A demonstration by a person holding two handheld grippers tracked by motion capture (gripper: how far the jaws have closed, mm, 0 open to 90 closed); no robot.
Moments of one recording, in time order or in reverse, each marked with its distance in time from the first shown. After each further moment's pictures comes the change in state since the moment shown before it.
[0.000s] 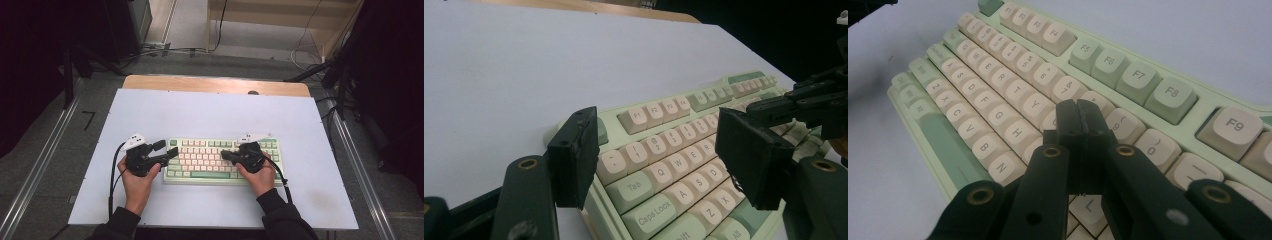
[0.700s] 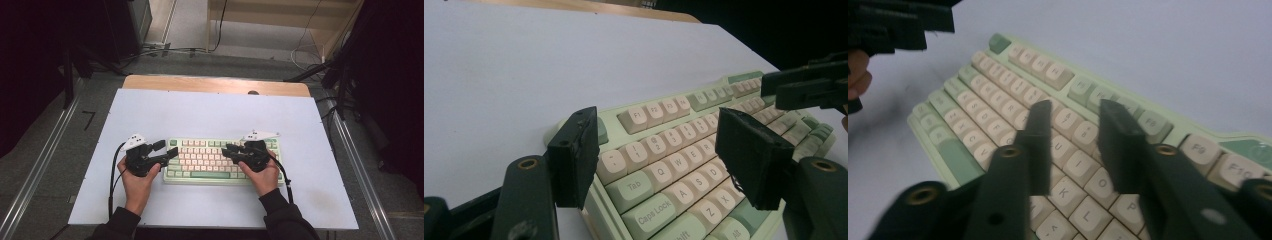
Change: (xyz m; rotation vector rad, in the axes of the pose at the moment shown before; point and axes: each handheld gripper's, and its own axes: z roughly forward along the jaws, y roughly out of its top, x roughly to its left) left arm -0.001 0.000 0.000 -0.002 -0.001 0.000; right arm 0.002 0.007 -0.020 -0.097 -0.010 0.007
